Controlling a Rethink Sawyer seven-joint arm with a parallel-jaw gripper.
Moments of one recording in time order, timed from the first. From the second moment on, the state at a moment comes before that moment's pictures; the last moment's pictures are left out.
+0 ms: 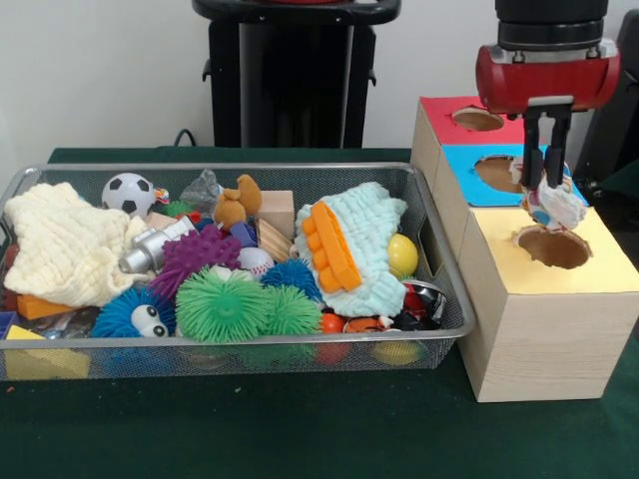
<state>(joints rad) 0.01 -0.69 -0.05 1.58 0.28 0.49 1.54</state>
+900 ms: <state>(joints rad) 0.06 -0.67 -0.05 1.59 0.27 0.44 1.54</state>
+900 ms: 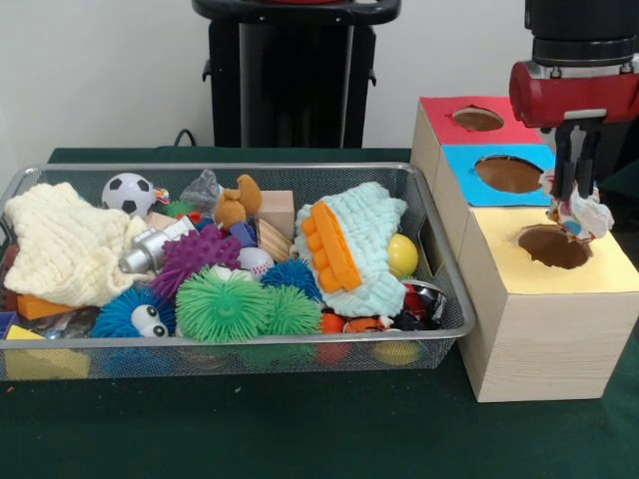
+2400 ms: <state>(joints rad) 0.02 -0.67 -0.04 1.58 0.29 0.44 1.54</state>
